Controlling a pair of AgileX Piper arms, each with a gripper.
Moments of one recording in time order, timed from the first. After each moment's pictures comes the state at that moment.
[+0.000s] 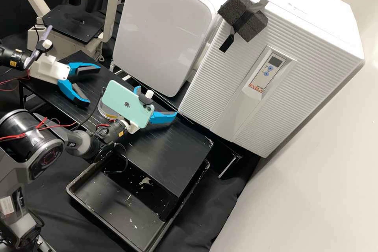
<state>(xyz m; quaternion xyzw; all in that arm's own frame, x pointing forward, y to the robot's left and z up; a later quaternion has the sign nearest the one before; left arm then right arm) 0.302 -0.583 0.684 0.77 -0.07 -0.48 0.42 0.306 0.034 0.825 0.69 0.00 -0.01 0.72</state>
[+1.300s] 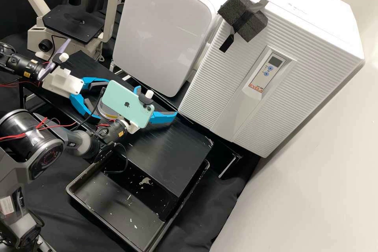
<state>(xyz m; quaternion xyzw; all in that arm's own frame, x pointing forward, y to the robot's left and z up) 0.303 -0.628 0.647 0.76 -0.07 -0.51 0.40 0.306 0.034 0.825 0.69 0.00 -0.01 0.72</state>
